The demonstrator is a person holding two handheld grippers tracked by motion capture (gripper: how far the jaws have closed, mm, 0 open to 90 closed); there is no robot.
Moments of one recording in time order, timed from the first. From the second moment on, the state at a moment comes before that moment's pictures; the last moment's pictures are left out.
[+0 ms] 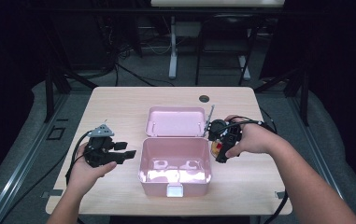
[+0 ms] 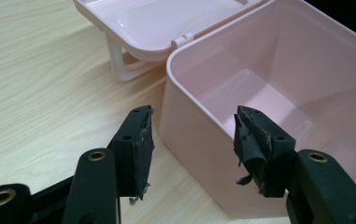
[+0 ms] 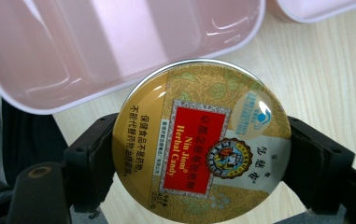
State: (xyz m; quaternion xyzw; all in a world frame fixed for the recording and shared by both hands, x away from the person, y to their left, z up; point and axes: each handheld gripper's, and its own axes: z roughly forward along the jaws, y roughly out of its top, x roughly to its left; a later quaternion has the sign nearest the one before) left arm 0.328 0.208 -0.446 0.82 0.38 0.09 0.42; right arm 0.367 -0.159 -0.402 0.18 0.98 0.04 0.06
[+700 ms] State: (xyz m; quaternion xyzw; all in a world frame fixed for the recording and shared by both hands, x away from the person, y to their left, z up) left arm 0.328 0.207 -0.445 0.82 0.37 0.09 0.41; right arm 0.360 -0.138 -0.402 0.13 0.99 0.04 0.06
